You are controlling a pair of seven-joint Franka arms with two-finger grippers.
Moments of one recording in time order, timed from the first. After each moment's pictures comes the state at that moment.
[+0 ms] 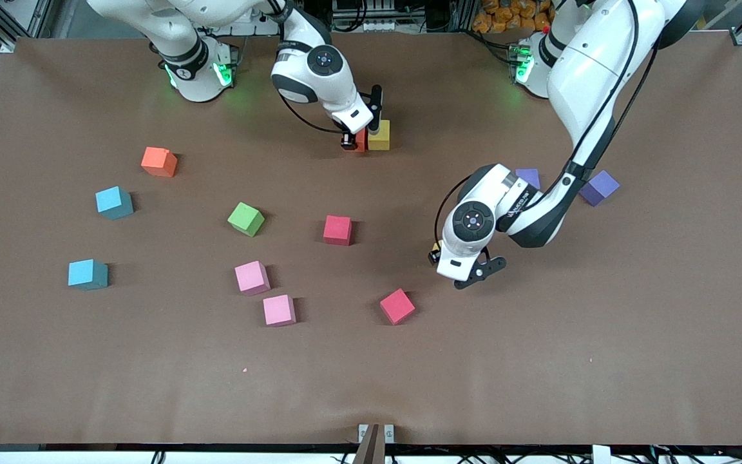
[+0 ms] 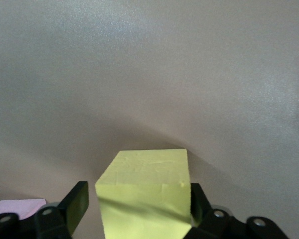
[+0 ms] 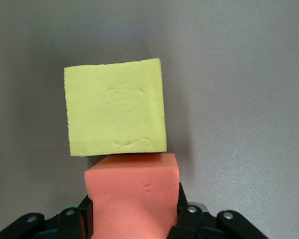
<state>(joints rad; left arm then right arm) -0.22 0.73 -0.39 -1.62 0.30 2.13 -1.16 0.31 0.43 0.72 -2.35 -0.31 2.70 -0.22</state>
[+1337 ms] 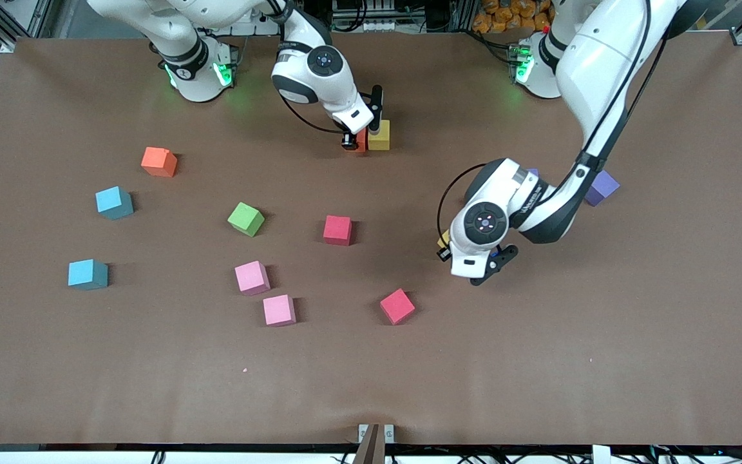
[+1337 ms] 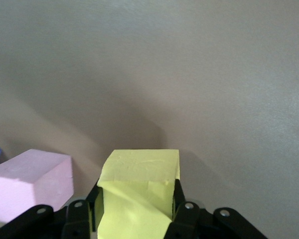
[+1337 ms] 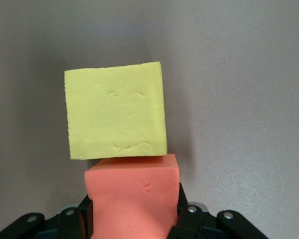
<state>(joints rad) -0.19 0.65 -0.39 -1.65 0.19 2.02 -1.30 0.31 0.44 0.72 -2.35 -0.31 2.70 -0.22</state>
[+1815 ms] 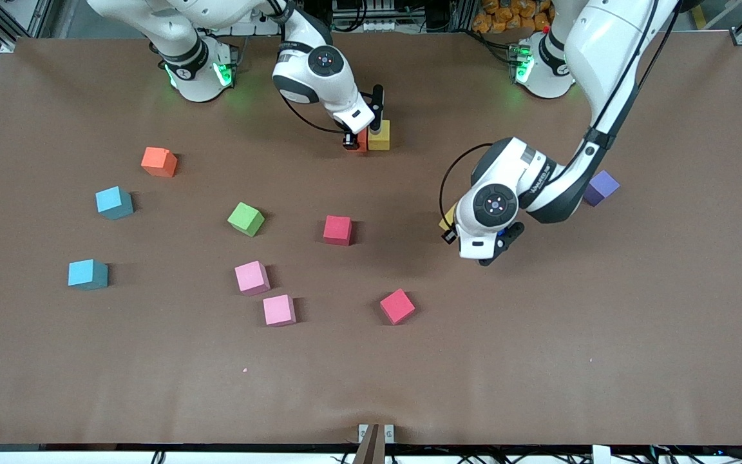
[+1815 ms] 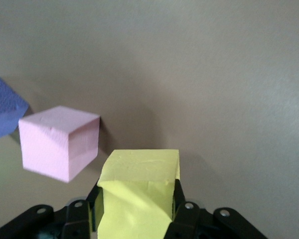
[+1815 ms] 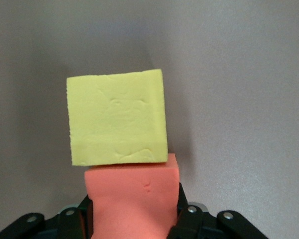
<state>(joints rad) -0.18 0.54 -0.42 -1.78 0.10 2.02 -1.41 0.31 0.45 0.72 -2.34 -0.31 2.71 -0.22</state>
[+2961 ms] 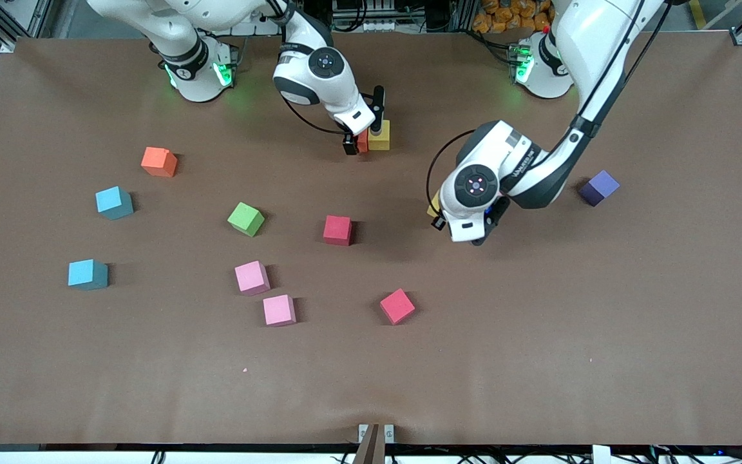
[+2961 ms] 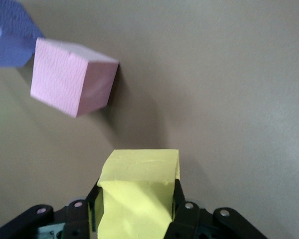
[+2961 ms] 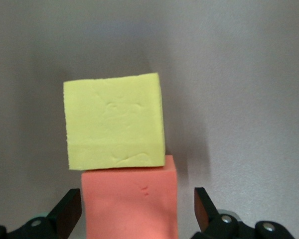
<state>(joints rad) -0.19 0.52 -0.49 -1.82 0.09 2.02 -1.69 0.31 0.45 0.72 -2.33 -0.31 2.71 -0.22</state>
